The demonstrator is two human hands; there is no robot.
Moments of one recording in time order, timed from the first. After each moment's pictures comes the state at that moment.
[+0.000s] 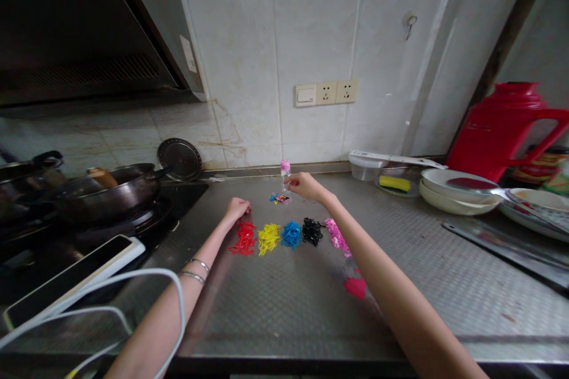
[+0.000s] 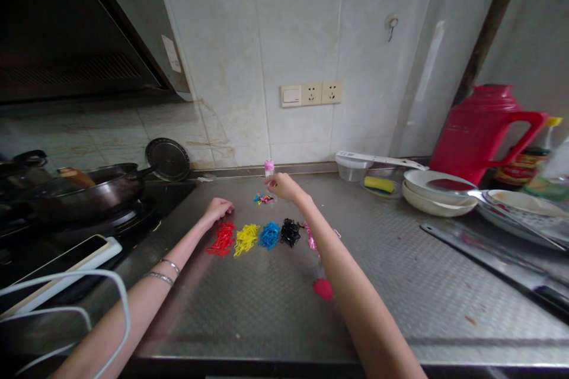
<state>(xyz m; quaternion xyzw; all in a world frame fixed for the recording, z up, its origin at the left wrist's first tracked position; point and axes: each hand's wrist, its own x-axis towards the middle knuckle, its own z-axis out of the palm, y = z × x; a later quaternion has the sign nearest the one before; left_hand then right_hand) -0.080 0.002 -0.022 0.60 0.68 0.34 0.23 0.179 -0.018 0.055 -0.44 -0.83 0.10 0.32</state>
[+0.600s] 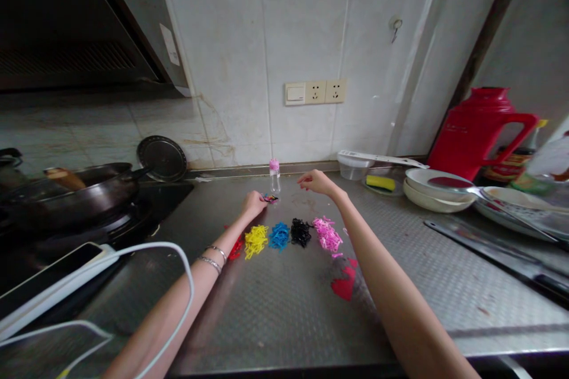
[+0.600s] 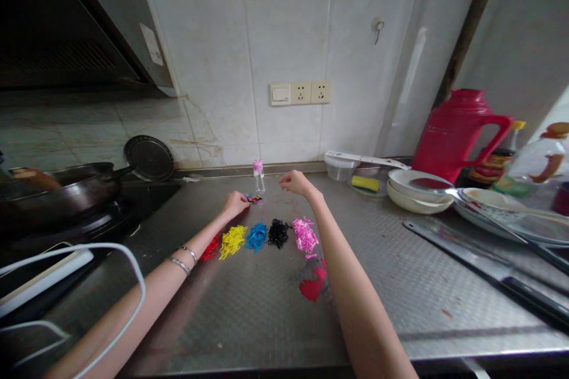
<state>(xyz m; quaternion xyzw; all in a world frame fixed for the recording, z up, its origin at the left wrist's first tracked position) 0.012 0.014 -0.016 0.72 0.64 0.23 0.09 0.250 -0.004 0.048 -0.52 -0.78 0.17 0.31</state>
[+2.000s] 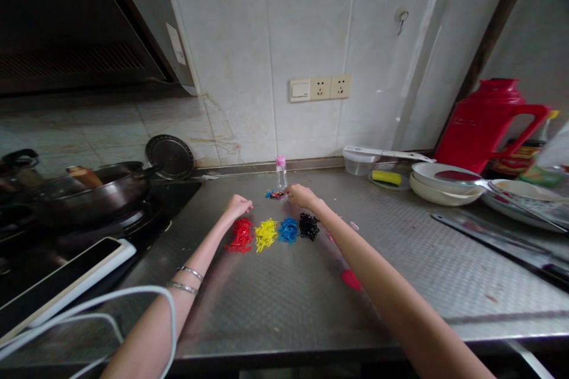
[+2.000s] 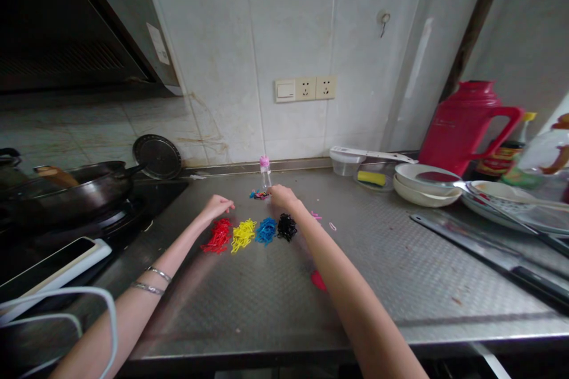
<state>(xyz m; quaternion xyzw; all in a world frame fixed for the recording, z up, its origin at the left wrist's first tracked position) -0.060 -0.018 -0.002 0.67 0.67 0.26 0.21 0.174 -0.006 0.003 -0.55 -0.83 0.01 0.11</state>
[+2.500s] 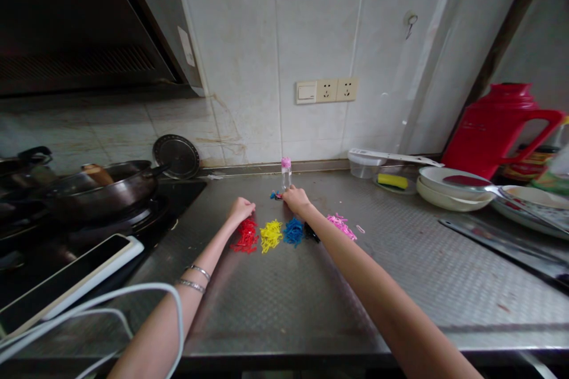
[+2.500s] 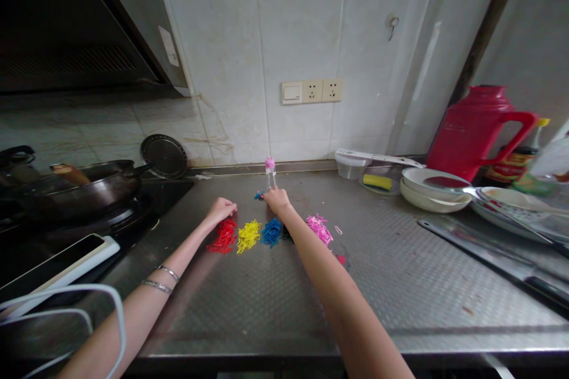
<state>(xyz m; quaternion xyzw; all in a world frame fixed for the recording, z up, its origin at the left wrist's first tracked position) -0.071 -0.013 -0.018 0.67 0.68 0.24 0.18 0.136 -0.014 0.001 -0.53 -0.84 -0.12 0.03</state>
